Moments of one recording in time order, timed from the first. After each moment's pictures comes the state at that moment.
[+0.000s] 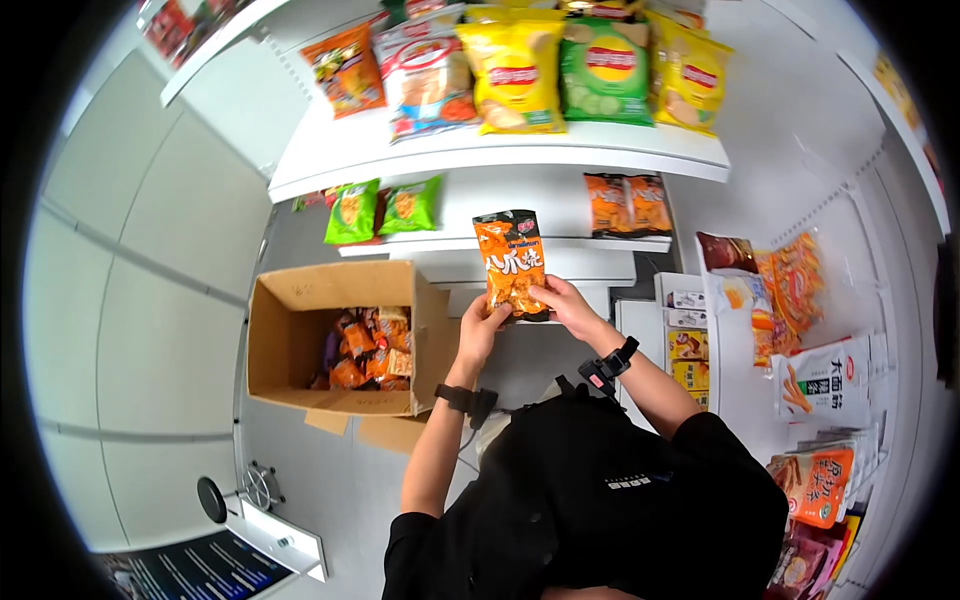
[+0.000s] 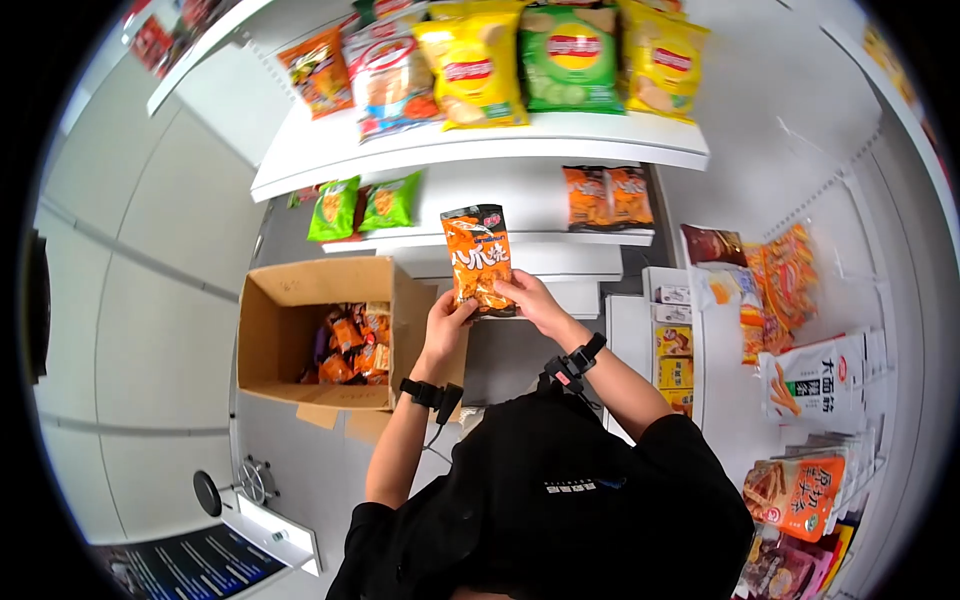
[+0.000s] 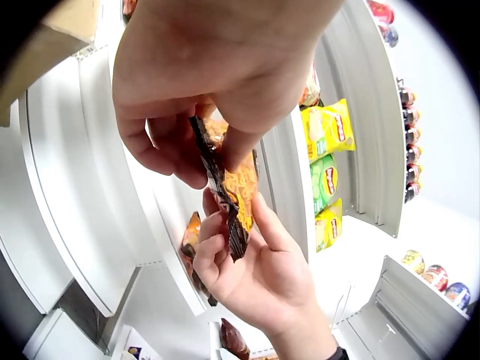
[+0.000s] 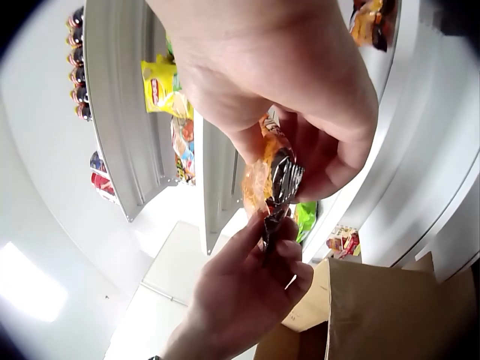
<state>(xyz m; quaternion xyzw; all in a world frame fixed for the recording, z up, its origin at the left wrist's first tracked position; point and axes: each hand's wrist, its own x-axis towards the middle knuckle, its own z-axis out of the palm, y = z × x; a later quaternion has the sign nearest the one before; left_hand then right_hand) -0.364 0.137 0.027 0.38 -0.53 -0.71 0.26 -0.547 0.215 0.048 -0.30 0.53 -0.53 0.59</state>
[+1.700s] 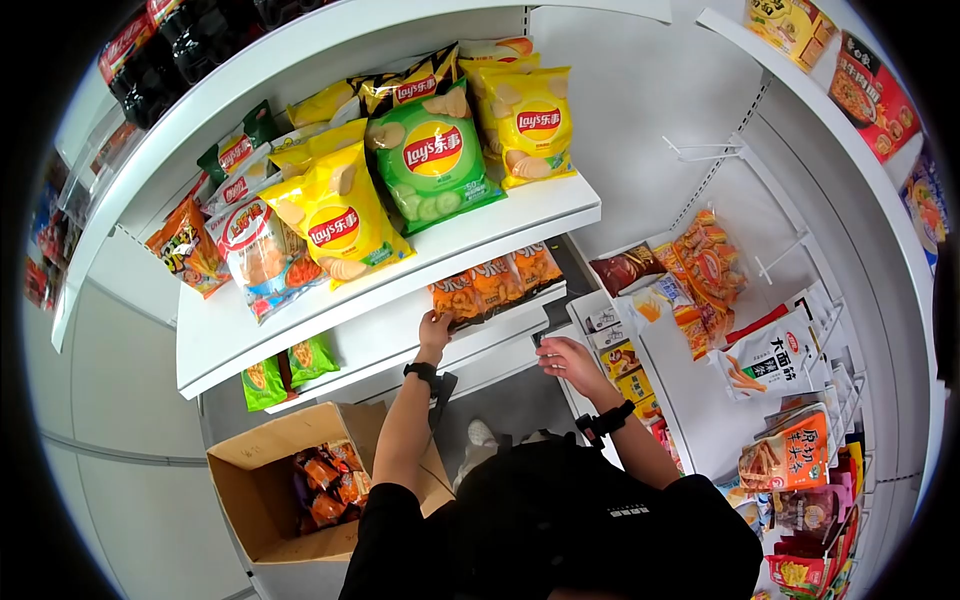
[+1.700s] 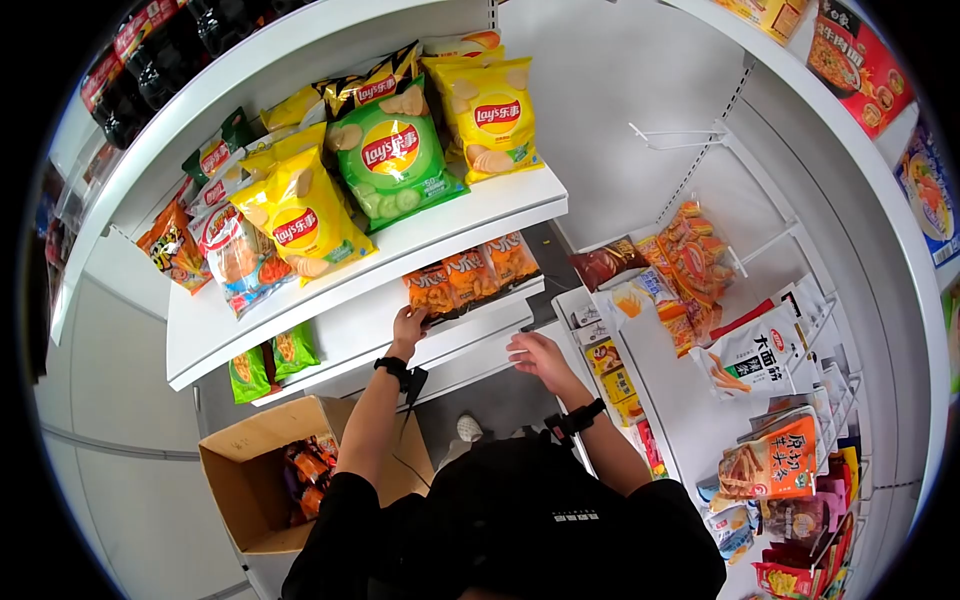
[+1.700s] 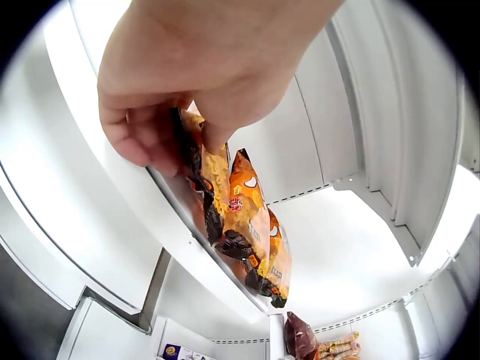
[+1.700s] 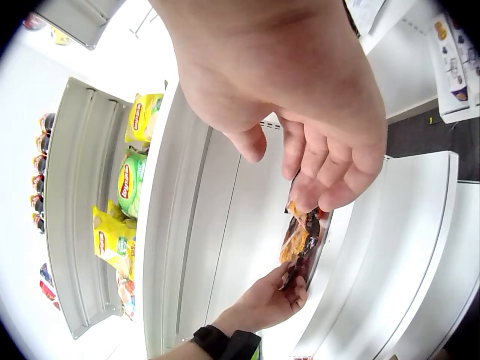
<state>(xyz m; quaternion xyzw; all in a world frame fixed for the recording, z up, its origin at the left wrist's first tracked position) -0.594 0.000 -0.070 0.44 -0.58 -0.68 0.10 -0.672 0.311 0.034 -0.03 0.57 -0.68 0.46</state>
